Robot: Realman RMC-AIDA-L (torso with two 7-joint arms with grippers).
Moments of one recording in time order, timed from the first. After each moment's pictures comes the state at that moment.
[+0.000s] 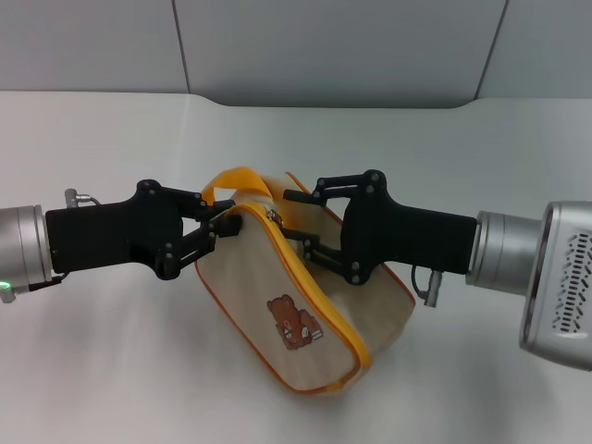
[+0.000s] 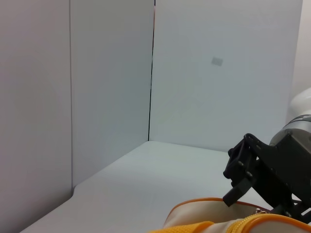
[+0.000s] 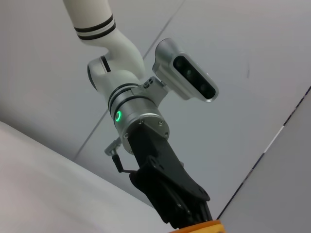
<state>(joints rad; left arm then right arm) -0.62 -2.01 0.51 0.47 2.07 1.64 -1.07 0.74 2.09 -0.79 -0.16 -1.66 -1.47 0.15</state>
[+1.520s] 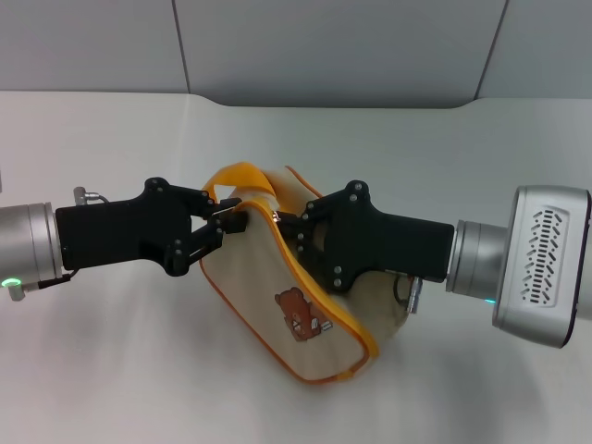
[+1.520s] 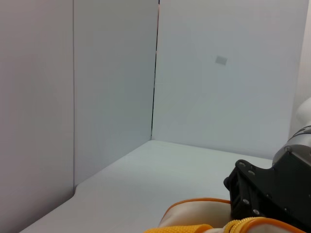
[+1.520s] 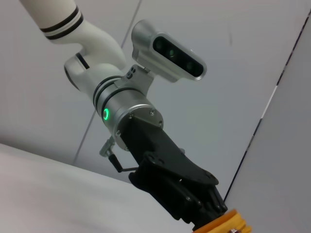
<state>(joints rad) -0.63 -2.02 0.52 0.48 2.07 1.62 -1.09 0.78 2.09 -0.78 -0.06 -1.66 -1.39 0.28</state>
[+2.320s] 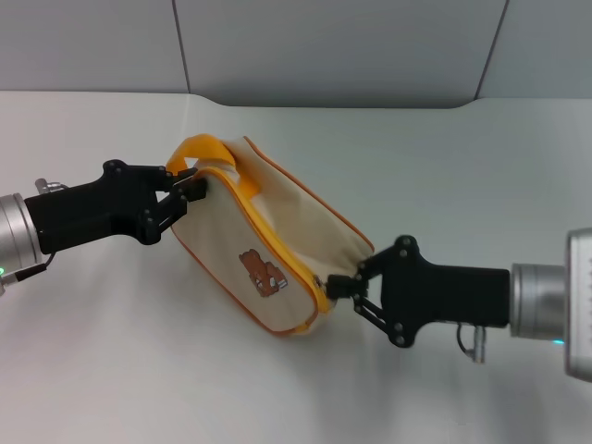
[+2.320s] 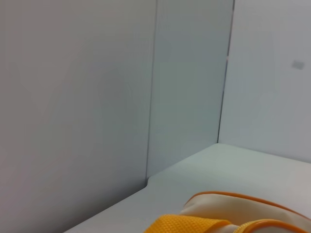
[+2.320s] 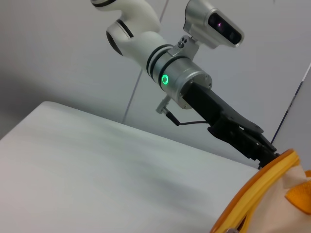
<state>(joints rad) -0.61 -2.02 0.40 0.45 2.06 1.49 -1.09 0.58 2.08 -1.02 -0.35 -1.67 -1.44 0.47</state>
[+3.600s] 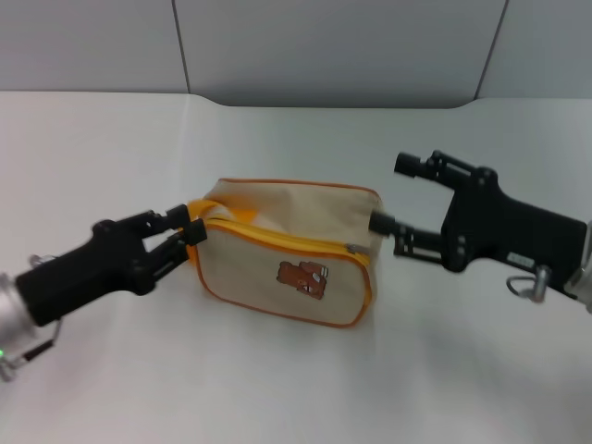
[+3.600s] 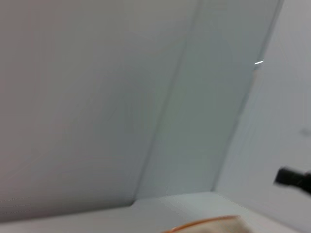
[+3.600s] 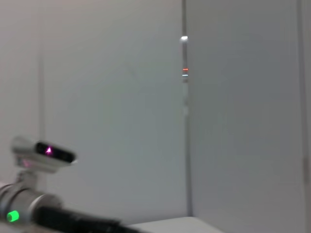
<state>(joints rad) -0.46 -2.05 0.40 0.30 1.91 1.56 -1.06 0.55 2.07 -0.67 -0.32 -1.68 -1.59 0.80</state>
